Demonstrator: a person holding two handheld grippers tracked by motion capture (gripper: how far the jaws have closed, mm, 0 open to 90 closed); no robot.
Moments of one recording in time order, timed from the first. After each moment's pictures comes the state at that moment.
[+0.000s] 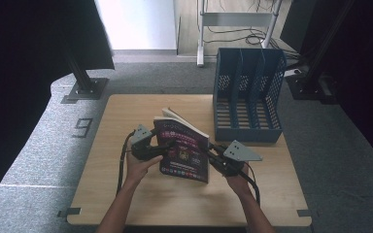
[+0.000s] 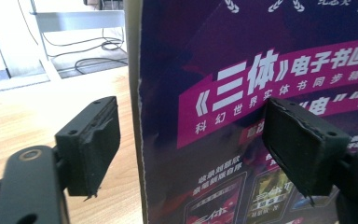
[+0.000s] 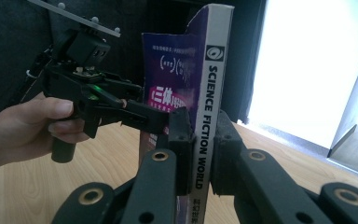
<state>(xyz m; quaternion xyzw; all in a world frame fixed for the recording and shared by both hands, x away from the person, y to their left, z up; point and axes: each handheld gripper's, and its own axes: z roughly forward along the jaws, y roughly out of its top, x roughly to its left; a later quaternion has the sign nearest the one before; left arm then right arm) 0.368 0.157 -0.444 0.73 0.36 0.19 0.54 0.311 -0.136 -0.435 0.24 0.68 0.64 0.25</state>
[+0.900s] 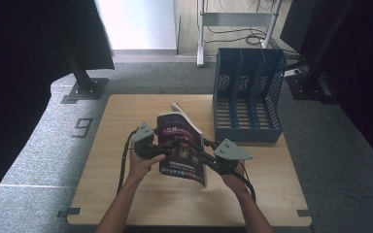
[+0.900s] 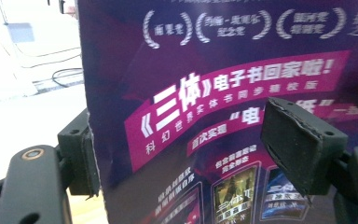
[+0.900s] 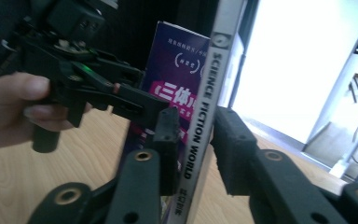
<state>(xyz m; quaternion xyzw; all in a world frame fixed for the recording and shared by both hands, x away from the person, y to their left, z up) 0.368 0.152 -0.438 0.73 0.33 0.17 0.57 0.316 -0.117 -0.429 0.24 0.71 0.60 0.29</state>
